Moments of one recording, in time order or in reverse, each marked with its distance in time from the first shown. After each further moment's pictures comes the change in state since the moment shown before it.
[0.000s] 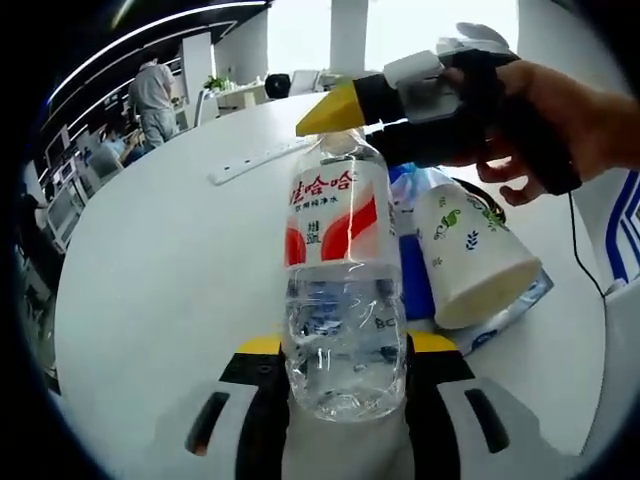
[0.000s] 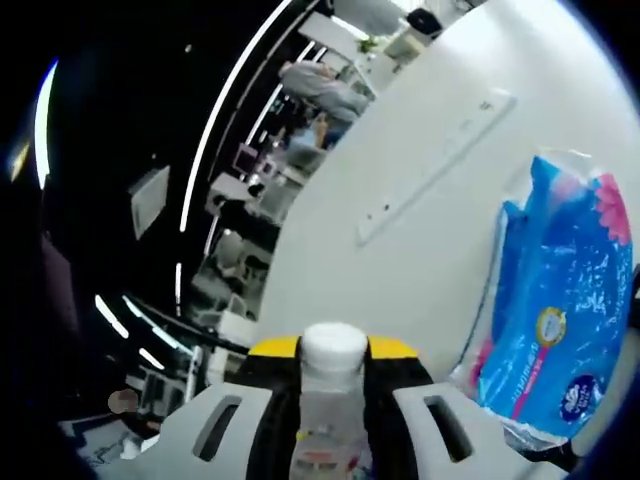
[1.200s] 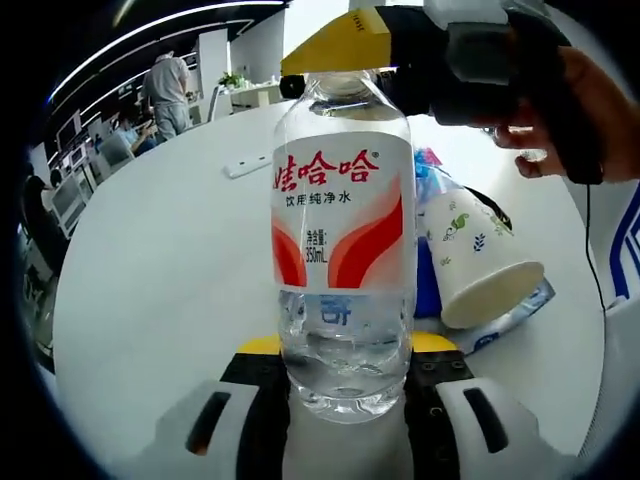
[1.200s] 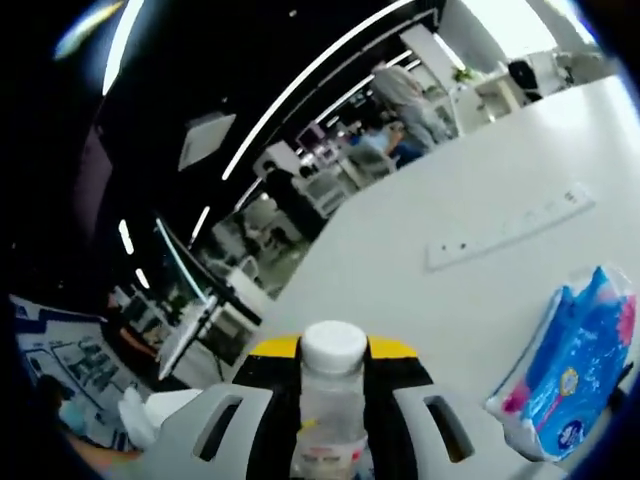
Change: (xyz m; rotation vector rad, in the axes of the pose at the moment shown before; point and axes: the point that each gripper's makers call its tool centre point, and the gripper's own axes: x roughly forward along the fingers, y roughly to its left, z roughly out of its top) left arm -0.006 0.005 -0.005 -0.074 -0.021 0.032; right arm 0.004 0.056 -0.006 -0.415 0.022 0.125
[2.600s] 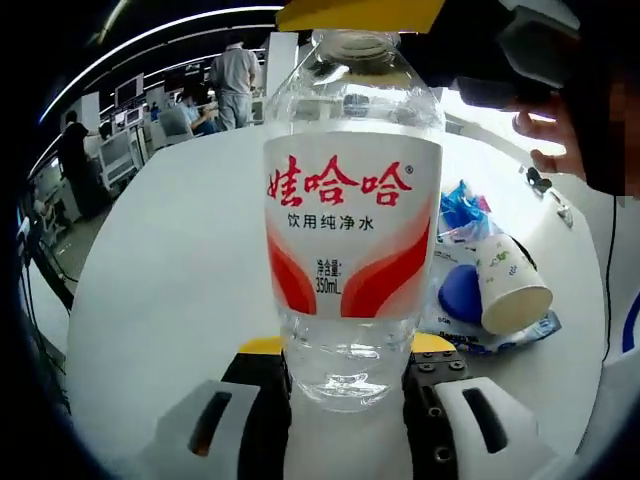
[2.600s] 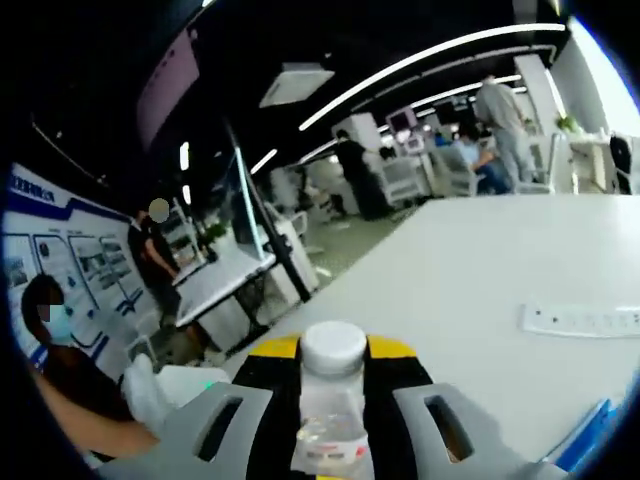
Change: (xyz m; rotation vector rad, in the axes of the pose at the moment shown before) left arm -0.051 0.059 -0.006 -0.217 -0.108 0.152; right arm 0.052 0.110 -0.003 -0.352 0.118 0.210
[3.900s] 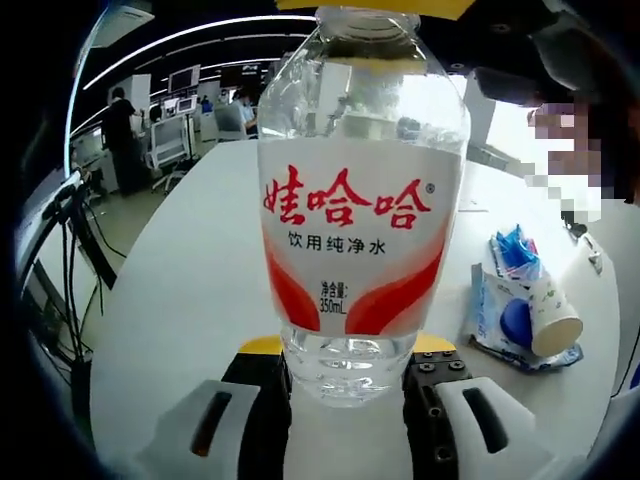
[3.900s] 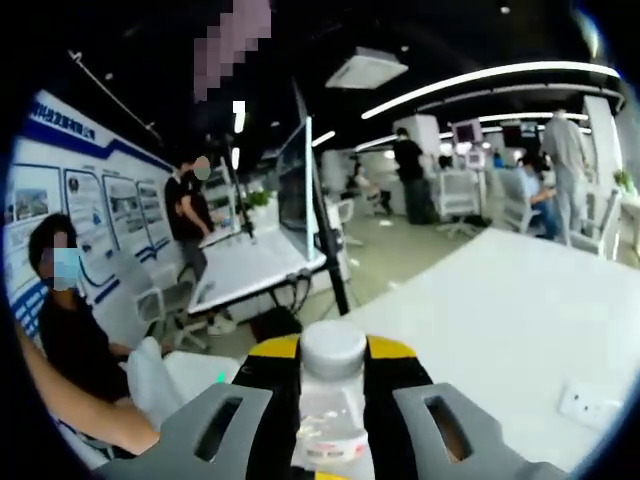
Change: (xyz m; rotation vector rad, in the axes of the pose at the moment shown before) left arm -0.023 0.084 0.009 -0.138 -0.084 0.150; right arm 0.071 0.069 0.018 -0.240 0.056 0.162
